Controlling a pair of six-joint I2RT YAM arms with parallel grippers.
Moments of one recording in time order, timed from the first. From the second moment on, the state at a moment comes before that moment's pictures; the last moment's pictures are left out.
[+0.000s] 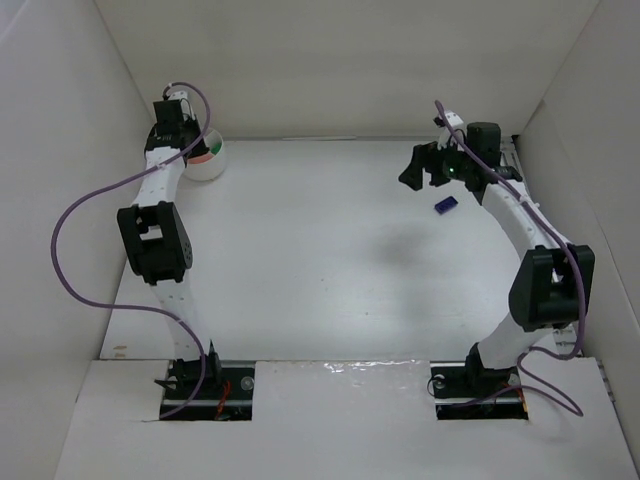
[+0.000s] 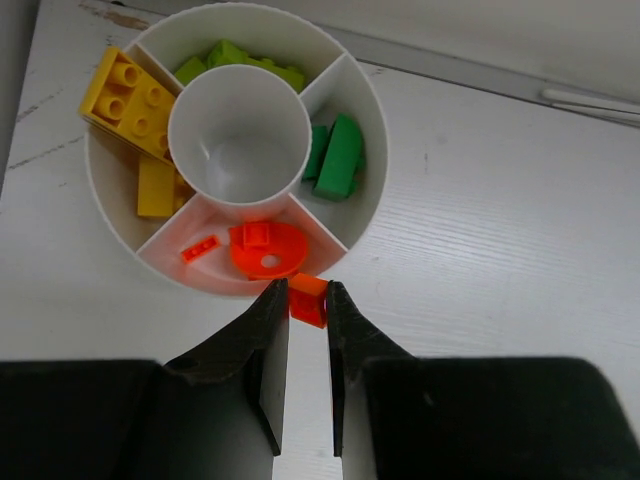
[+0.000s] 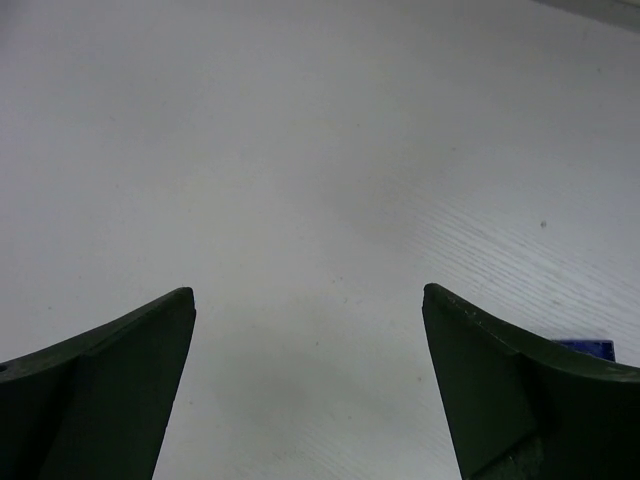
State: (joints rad) left arm 0.13 2.09 1.88 -0.41 0.10 -0.15; right arm 0.08 1.64 1.37 -0.29 -0.54 -0.05
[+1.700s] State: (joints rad) left arm 0.13 2.09 1.87 -0.40 0.09 -0.11; right arm 0.05 1.71 1.36 -0.26 -0.43 -0.09
